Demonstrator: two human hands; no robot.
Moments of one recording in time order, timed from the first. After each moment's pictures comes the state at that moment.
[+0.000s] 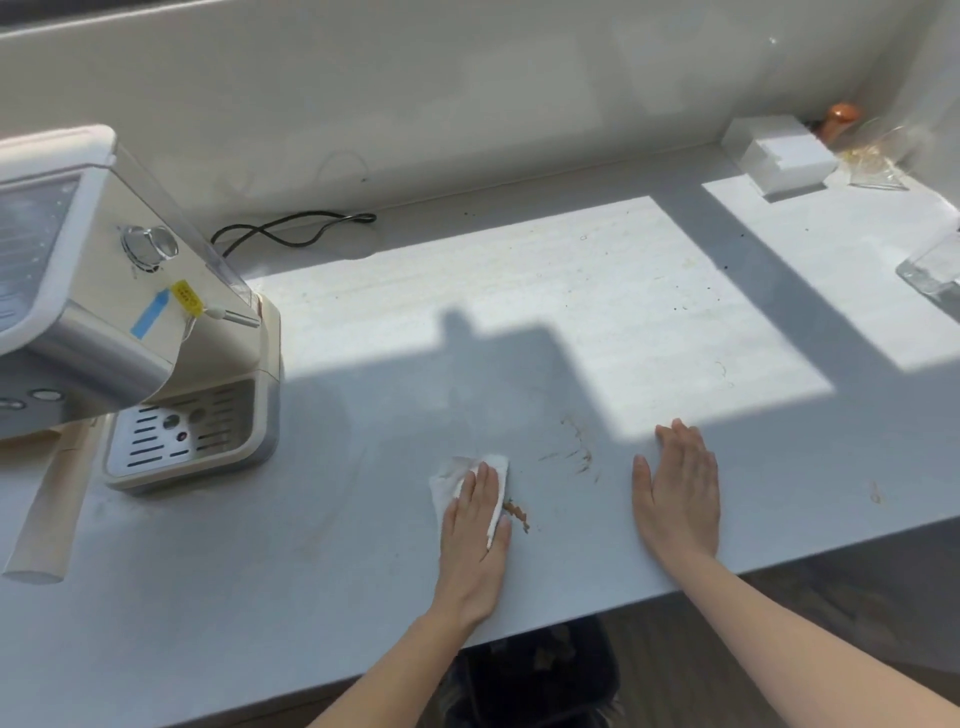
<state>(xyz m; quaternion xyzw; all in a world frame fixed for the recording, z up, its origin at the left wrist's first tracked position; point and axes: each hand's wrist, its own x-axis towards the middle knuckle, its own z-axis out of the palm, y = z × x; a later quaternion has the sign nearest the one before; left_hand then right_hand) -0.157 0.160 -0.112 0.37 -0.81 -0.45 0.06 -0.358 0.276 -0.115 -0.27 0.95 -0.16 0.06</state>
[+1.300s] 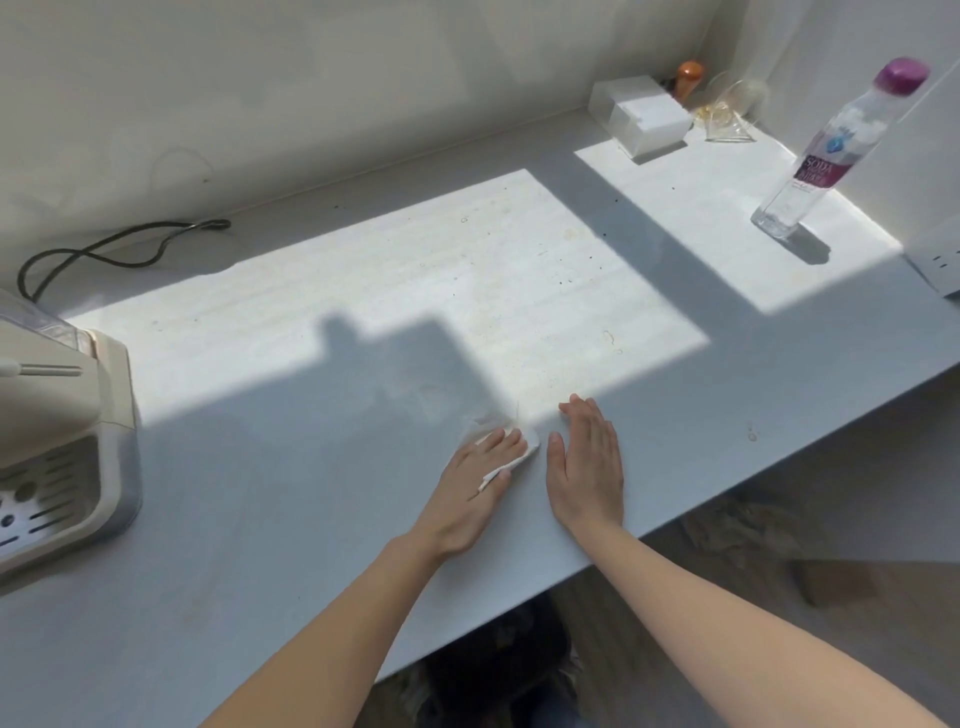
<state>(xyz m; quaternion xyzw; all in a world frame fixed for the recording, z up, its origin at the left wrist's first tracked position) -0.257 0.152 -0.104 0.14 -0.85 -0.50 -0.04 -0.364 0.278 -0.118 -0.24 0.93 -0.28 0.06</state>
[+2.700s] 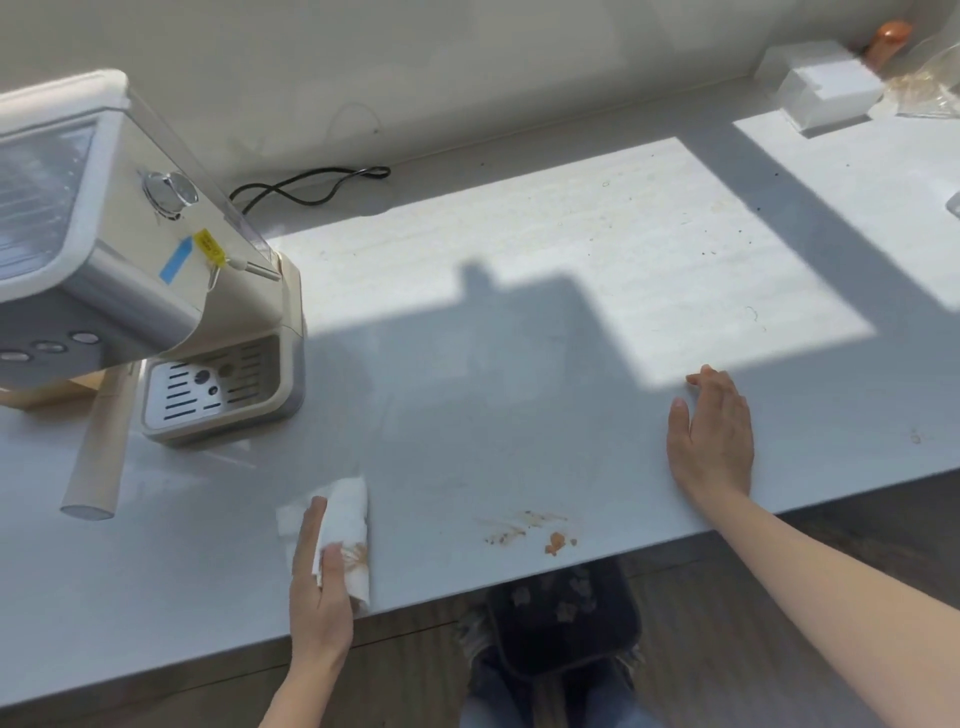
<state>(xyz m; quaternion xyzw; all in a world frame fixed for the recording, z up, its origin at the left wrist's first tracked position) 0.012 0.130 -0.107 0.59 -0.65 -0.42 0.21 -0.365 0.278 -0.126 -0.26 0.93 -0.27 0.04</state>
